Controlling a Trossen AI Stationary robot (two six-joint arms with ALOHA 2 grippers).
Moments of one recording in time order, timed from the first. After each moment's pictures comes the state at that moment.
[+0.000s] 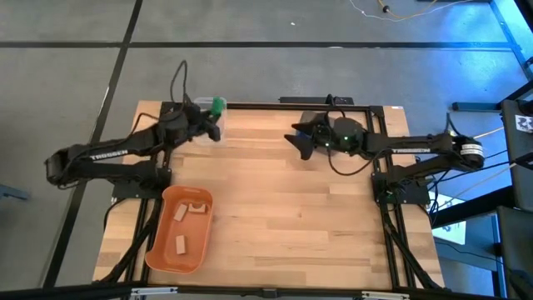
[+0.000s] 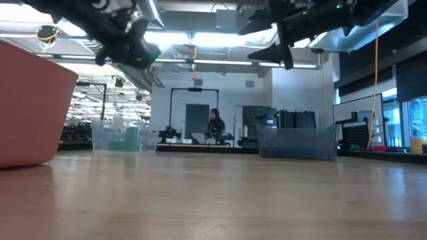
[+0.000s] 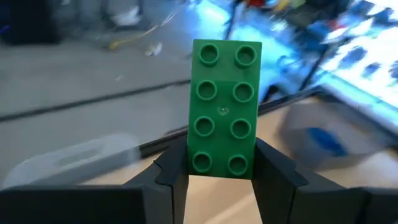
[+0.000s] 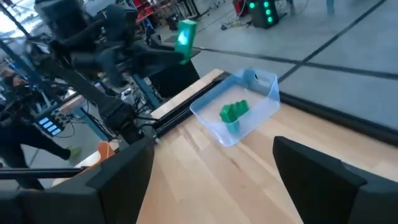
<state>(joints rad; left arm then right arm) 0.40 0.83 0.59 -0.02 -0.48 -0.38 -0.20 1.23 0.75 0.31 0.14 0.50</state>
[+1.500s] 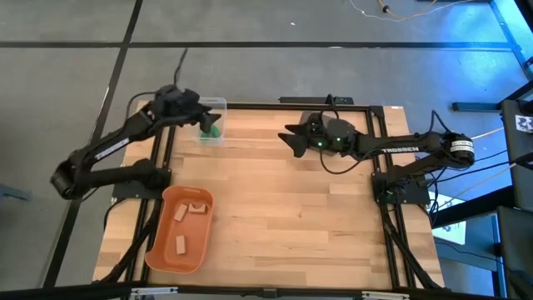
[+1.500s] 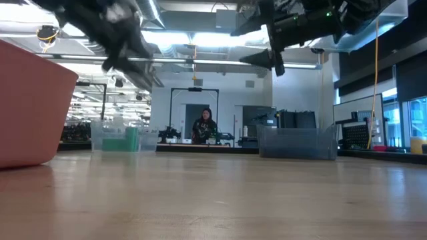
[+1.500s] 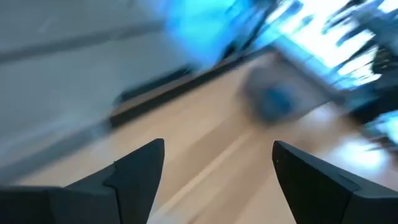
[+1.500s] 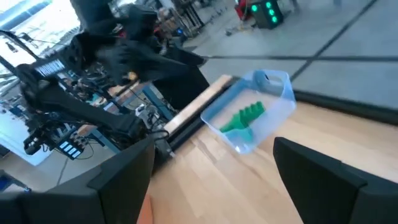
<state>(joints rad) 0.82 0.90 0.72 -0.26 0.20 -0.30 -0.21 1.34 0.75 0.46 0.13 0.62</state>
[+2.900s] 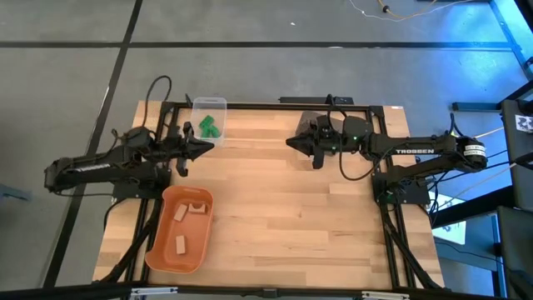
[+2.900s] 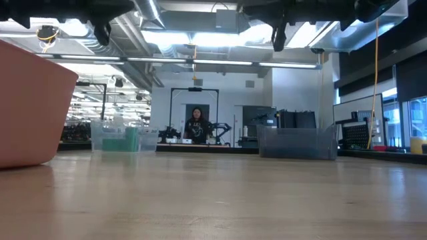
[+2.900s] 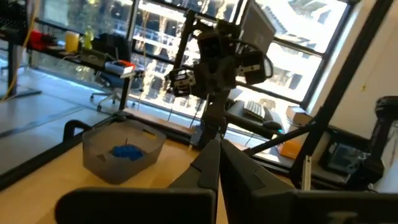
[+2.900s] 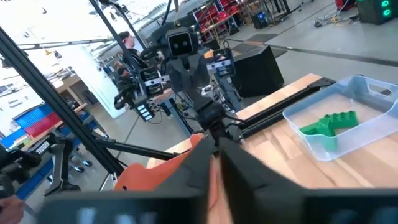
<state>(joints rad) 0.25 0.42 0.38 0.20 0.13 -0.33 -0.19 1.19 0.75 0.44 -0.19 0.52</state>
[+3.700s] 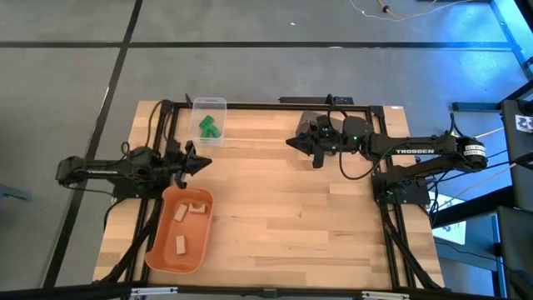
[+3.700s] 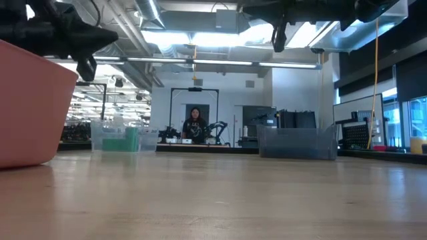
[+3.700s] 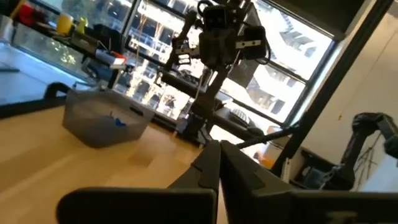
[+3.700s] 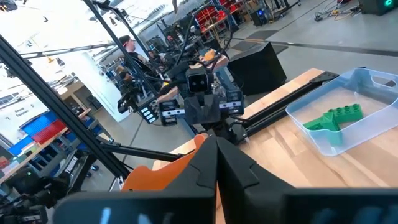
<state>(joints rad) 0.05 0.14 0.01 0.37 -0.06 -0.47 -0.19 1.19 0.75 0.44 -0.19 0.57</state>
